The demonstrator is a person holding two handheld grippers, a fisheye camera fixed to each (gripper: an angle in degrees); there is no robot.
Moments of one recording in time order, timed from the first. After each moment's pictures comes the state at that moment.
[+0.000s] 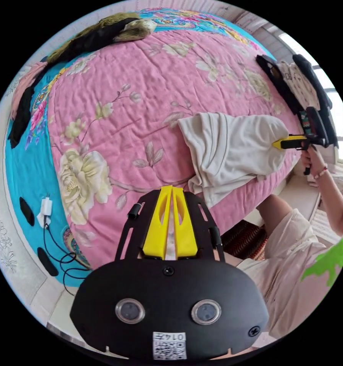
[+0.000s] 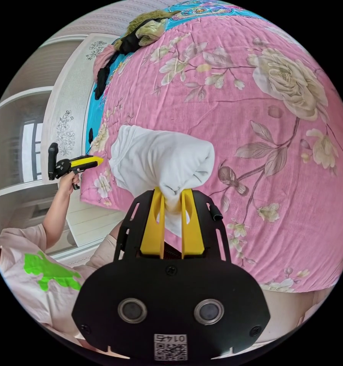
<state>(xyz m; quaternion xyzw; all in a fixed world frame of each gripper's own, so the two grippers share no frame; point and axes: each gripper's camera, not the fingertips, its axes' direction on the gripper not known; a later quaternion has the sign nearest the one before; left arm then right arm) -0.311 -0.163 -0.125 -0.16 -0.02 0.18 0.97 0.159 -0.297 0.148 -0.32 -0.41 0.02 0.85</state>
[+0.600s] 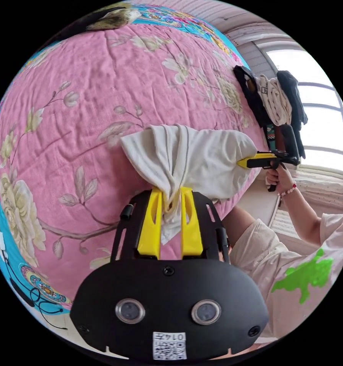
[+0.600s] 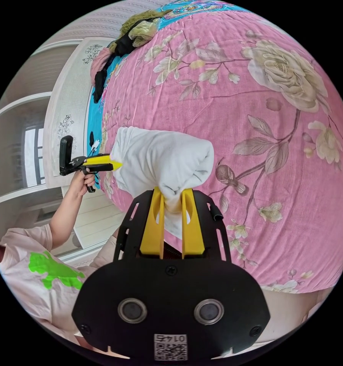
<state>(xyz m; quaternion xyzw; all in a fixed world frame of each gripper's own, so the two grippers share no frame) -0.282 -0.235 0.020 -0.18 0.16 0.16 0.96 0.165 -0.294 0.064 -0.33 -0.42 0.04 0.85</state>
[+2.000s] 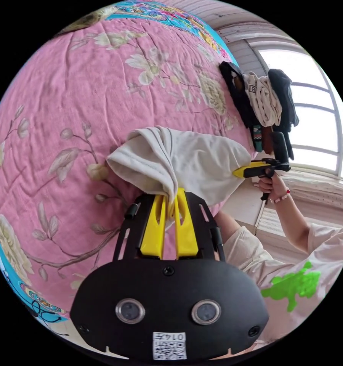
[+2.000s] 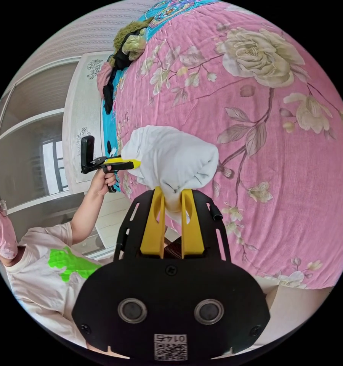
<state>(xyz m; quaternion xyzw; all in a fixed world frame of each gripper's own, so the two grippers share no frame) -0.125 -0.345 0.292 -0.20 0.21 0.17 0.94 0.175 -0.269 -0.292 -0.33 -0.49 0.10 0.80</state>
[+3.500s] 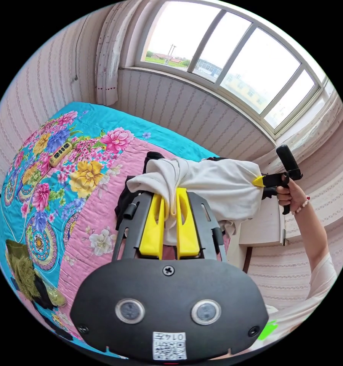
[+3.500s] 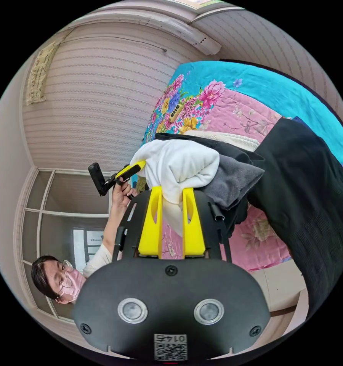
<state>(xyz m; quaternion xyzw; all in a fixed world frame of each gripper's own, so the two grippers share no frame) 0.690 -0.542 0.388 0.02 0.18 0.48 0.86 0.715 -0.296 -0.855 -0.06 -0.44 0.39 0.81</state>
